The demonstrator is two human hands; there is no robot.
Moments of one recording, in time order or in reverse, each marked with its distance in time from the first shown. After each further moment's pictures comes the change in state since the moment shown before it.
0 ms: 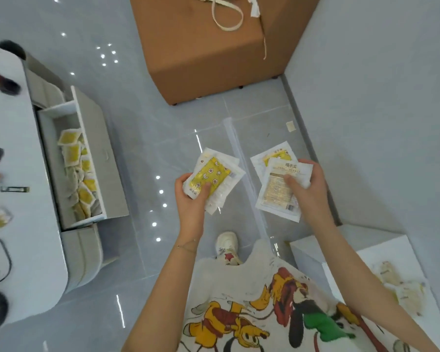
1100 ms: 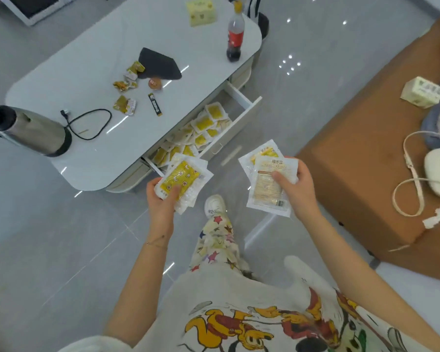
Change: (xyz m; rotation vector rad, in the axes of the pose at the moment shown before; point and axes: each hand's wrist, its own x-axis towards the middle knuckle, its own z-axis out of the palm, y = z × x) left_hand 0.118 0.084 -0.229 -0.530 1.000 0.012; right_hand 0.107 -0.223 0.426 -0.421 -1.004 -0.251
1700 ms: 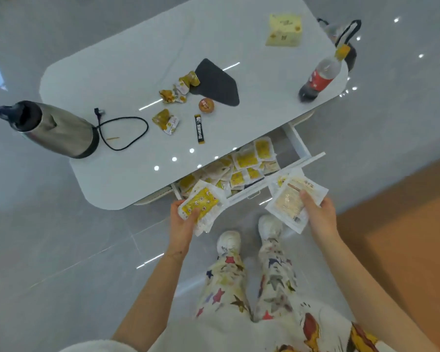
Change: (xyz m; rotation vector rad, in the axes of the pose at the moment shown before) left_hand 0.212 -0.017 0.011 0.051 0.167 -0.199; right_hand 0.248 -0.012 0.142 -0.102 -0.051 0.209
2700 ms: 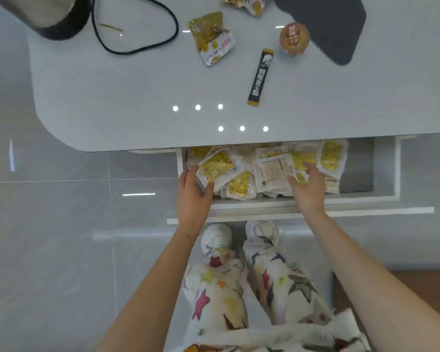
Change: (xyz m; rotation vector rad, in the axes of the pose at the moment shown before) left_hand 0.192 -0.160 0.051 0.354 0.327 0.025; right_hand 0.256 0.147 0.189 -0.816 -0.263 -0.249
